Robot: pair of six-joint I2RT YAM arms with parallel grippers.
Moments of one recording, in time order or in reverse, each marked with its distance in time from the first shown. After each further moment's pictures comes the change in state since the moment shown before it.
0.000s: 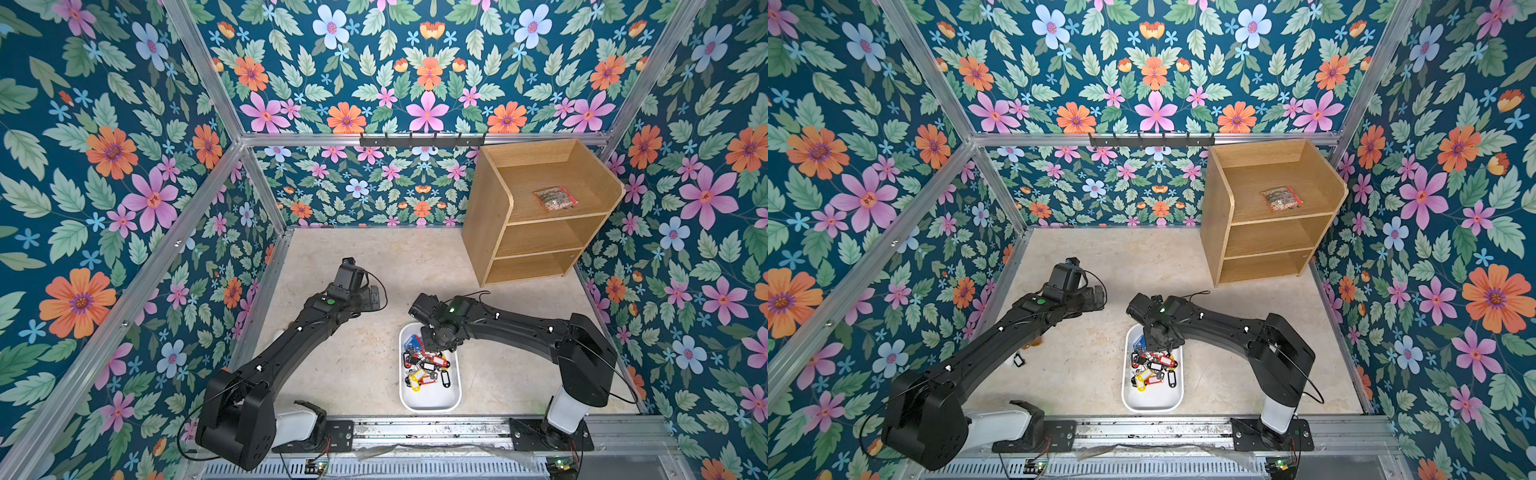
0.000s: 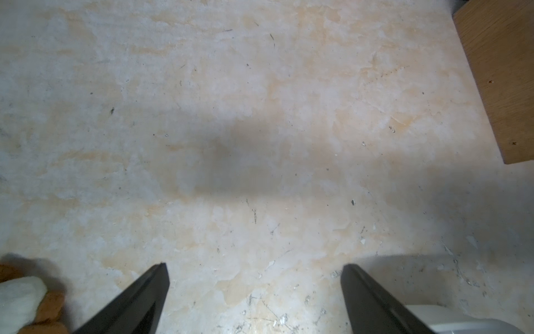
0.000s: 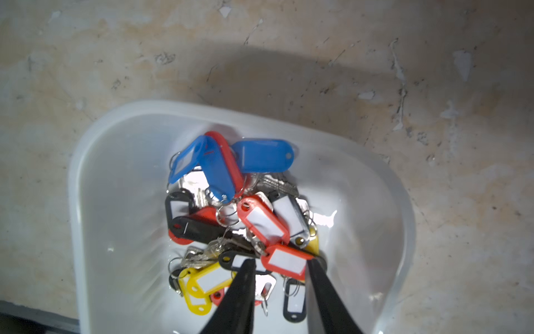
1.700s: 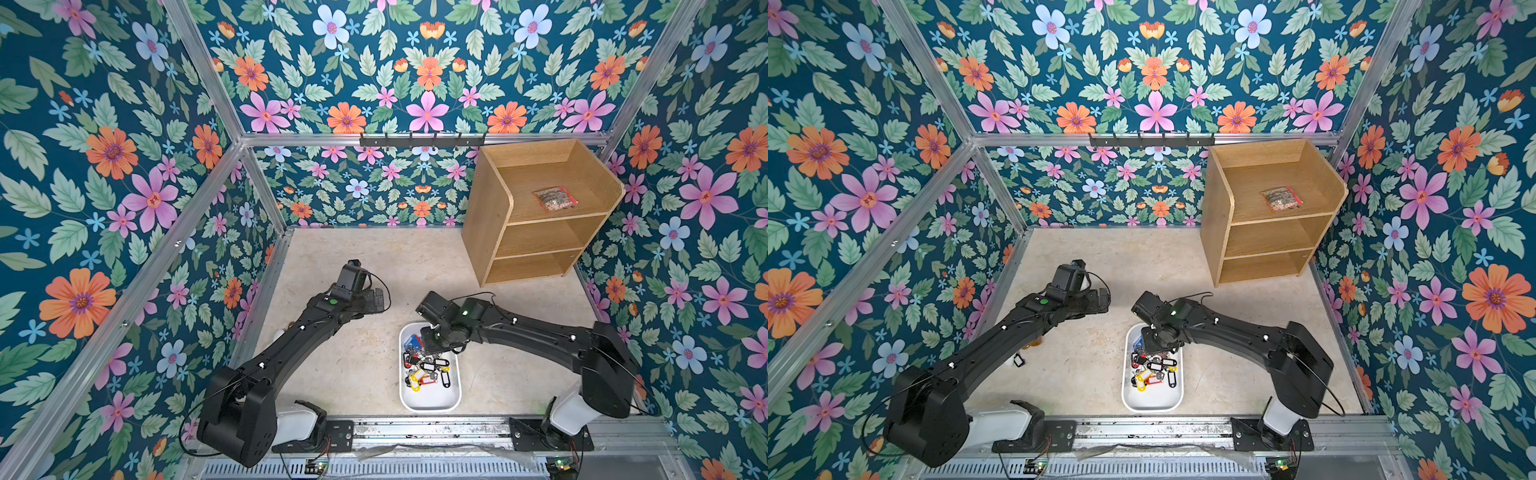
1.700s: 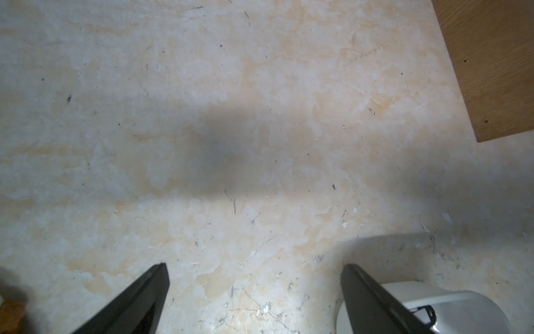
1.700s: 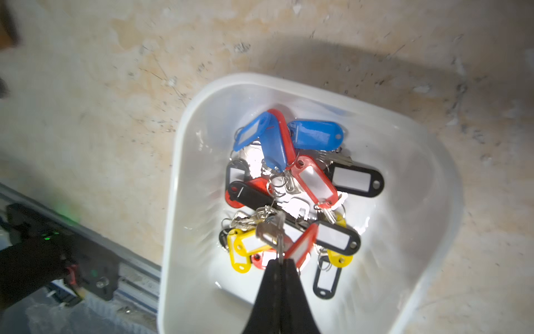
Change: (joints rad) left arm -0.014 0.014 -0.002 0.002 0.055 0.000; right arm 0.016 -0.149 -0.037 0.052 -0.112 -0.024
